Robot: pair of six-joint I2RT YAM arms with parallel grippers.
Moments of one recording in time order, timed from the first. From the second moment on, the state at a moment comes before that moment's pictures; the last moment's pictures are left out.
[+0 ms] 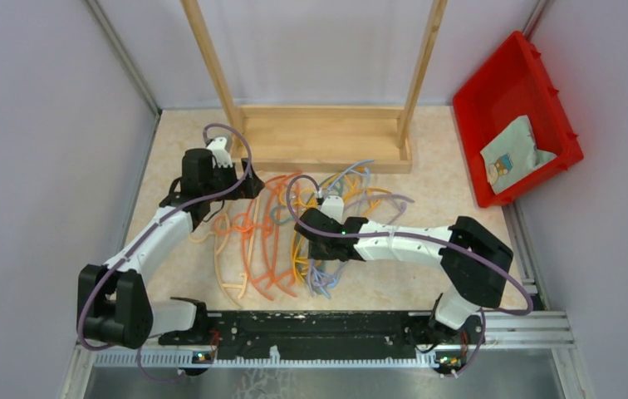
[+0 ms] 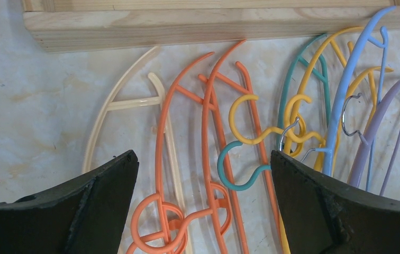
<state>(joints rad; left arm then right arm) -0.21 1.27 0.81 -0.09 0.21 -0.23 1.09 1.59 0.99 -0.44 0.34 0.99</state>
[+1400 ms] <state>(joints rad) -0.21 1.19 0.75 -0.10 0.18 -0.21 1.02 1.07 1.30 -0.62 0.25 0.78</state>
